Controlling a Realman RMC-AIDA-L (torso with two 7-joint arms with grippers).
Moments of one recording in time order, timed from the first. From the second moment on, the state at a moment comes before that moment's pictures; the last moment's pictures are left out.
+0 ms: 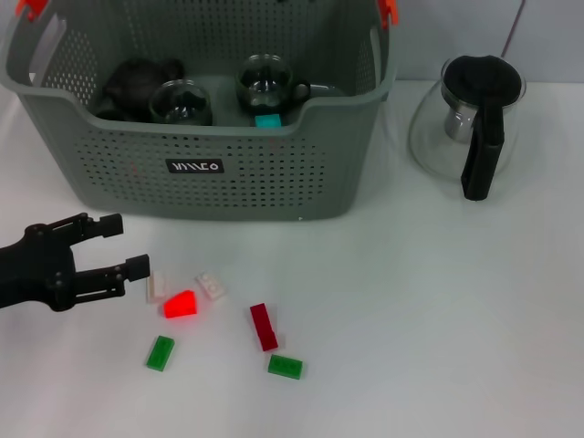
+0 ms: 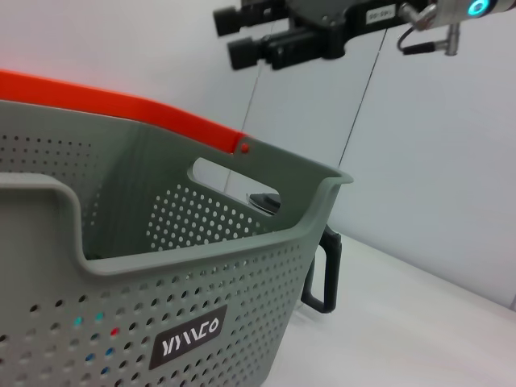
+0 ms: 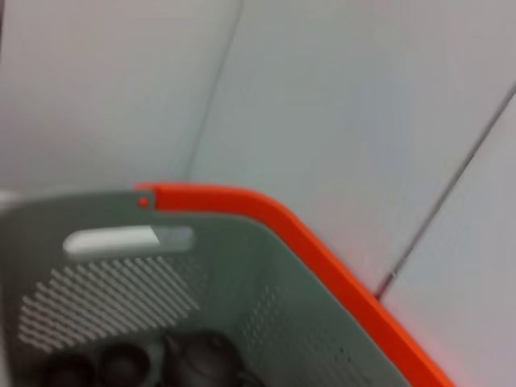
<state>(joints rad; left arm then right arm) -0.39 -2.00 -2.86 -0.60 -0.96 1.78 -1.25 0.93 2.10 -1.40 -1.22 -2.44 -0.91 2.31</state>
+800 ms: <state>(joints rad) -0.36 -1.99 -2.84 -0.60 -0.95 1.82 -1.24 0.72 2.10 -1.35 -1.56 -2.22 -1.61 2.34</state>
